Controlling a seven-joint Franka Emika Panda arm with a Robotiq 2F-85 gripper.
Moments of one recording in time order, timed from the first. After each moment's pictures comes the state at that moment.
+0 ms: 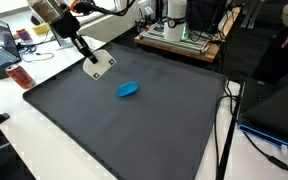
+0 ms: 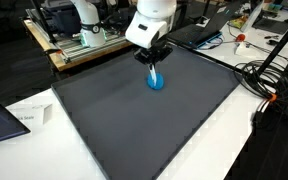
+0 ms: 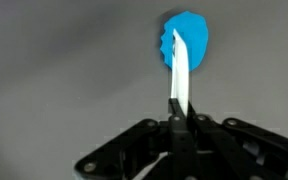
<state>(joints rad) -0.10 0.56 -0.08 -1.52 0.22 1.83 0.23</state>
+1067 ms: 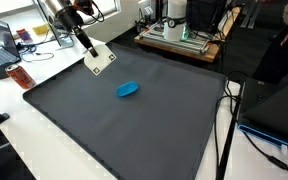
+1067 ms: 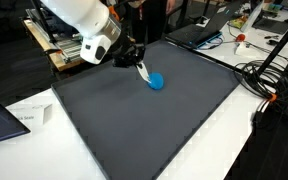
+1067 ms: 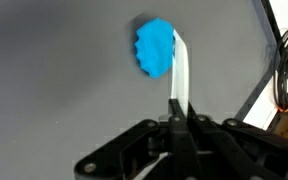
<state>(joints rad) -0.31 0.44 -0.08 -1.81 0.67 1.94 -0.15</state>
